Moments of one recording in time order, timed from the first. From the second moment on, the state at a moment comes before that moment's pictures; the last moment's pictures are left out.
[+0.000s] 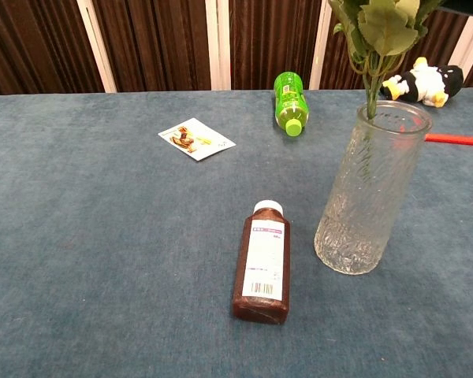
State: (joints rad) left arm 0.12 -1.04 -0.11 -1.70 1.51 1.78 -0.14; right arm 0.47 -1.27 0.64 -2.10 -0.90 0.98 0.84
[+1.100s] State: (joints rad) left arm 0.12 -1.05 -0.10 -1.70 1.52 1.77 -0.10; right arm 0.22 -1.03 0.49 -2.11 -1.38 0.93 1.30
